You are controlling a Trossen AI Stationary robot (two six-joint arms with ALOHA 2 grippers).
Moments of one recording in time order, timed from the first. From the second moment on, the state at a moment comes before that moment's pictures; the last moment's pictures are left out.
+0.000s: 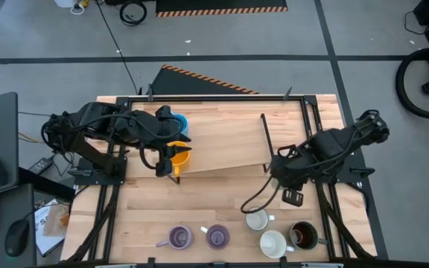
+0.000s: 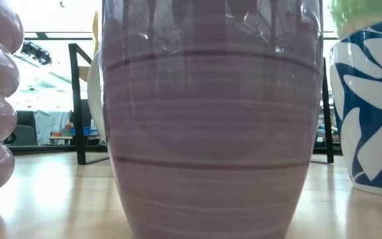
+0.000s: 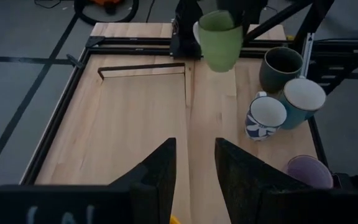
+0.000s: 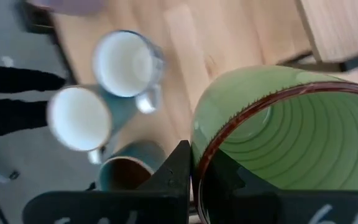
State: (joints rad) left arm -0.23 1.52 2.09 -1.21 -0.30 -0.17; right arm 0.47 1.48 1.72 -1.57 -0.06 0.80
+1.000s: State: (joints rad) left arm -0.16 1.52 2.09 -1.16 -0.32 -0.20; right arm 0.04 1.67 1.91 -1.57 0.05 -0.25
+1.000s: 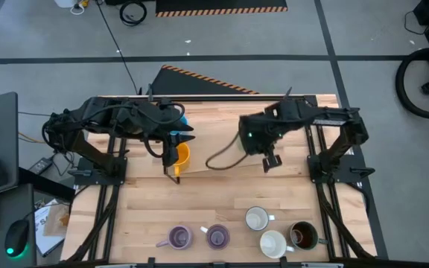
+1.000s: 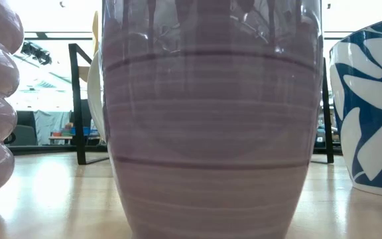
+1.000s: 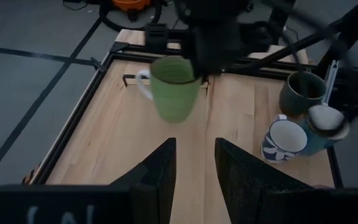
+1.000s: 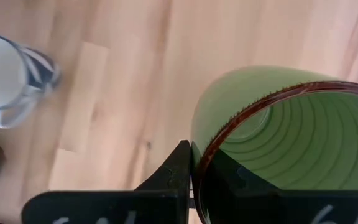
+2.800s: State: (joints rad) left arm -0.15 1.52 2.09 -1.18 -0.32 -0.18; right arm -0.16 1.64 1.88 -1.57 0.10 -0.40
